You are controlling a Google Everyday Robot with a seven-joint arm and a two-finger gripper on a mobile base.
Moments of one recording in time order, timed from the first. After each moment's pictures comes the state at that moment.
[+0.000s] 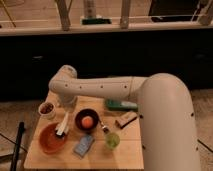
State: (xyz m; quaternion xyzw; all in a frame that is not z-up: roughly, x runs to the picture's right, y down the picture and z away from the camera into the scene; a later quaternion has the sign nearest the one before) arm -0.193 0.115 0.779 -0.21 -0.23 -0.54 0.78
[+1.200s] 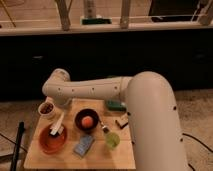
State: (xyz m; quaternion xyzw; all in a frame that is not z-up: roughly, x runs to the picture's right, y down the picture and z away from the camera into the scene) arm -0.220 0.122 0.799 -0.22 -0.20 -0.49 0.82
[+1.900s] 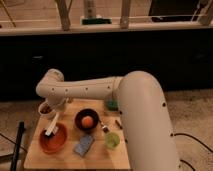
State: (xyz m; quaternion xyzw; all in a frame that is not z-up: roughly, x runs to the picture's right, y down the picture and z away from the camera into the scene) arm -0.259 0.128 0.796 -0.21 -0.22 -0.51 0.80
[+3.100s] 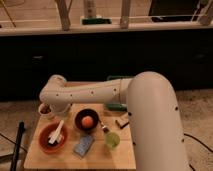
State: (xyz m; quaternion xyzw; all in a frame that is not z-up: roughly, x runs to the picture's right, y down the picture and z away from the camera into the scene) arm -0.218 0.154 0.784 -0.25 -0.20 -0.50 0.81
